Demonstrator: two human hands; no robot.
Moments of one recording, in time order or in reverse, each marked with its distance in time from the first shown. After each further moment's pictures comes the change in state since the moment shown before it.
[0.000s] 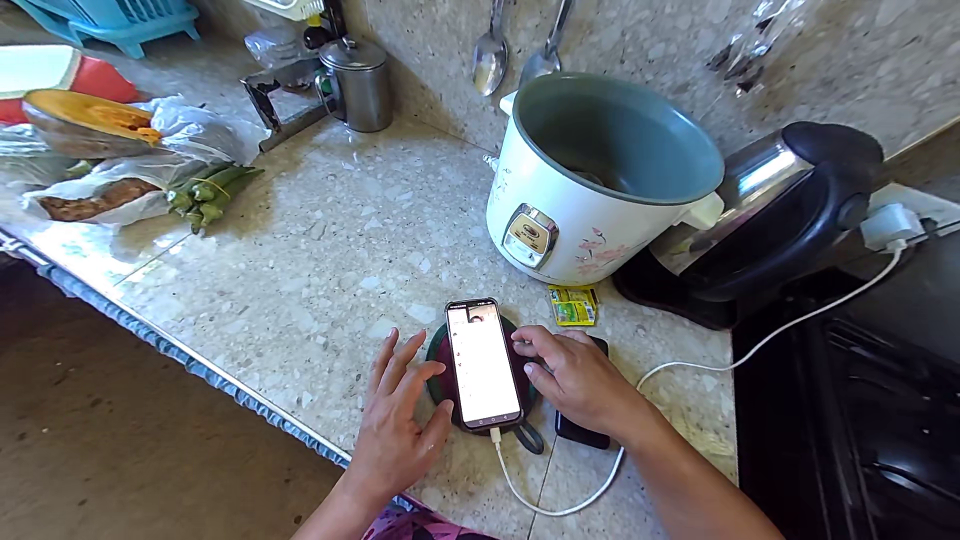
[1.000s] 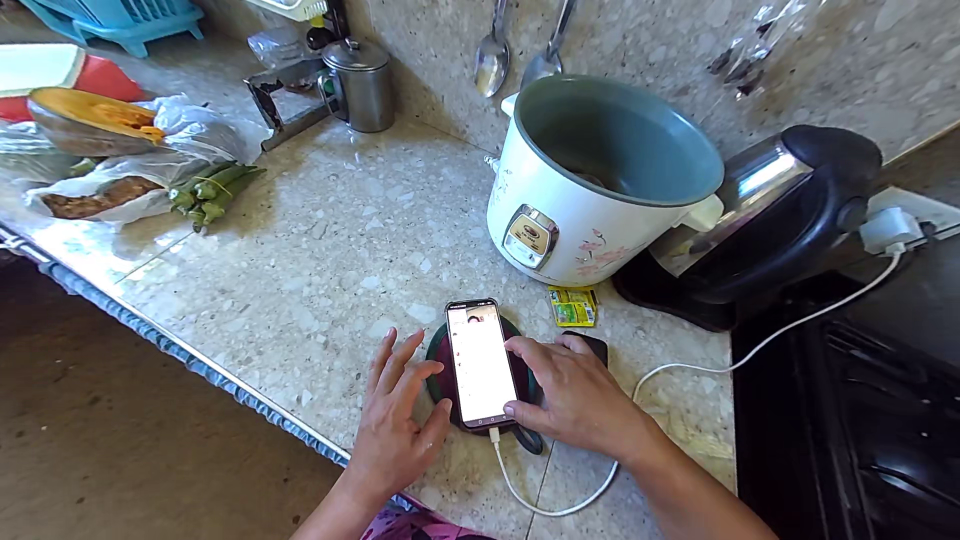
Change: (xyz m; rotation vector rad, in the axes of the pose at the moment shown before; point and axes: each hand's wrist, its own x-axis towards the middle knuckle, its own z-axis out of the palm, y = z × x) left_hand -0.001 0.000 0.000 -0.009 0.020 0.001; right_hand -0.008 -0.017 0.001 -0.165 -0.048 -0.037
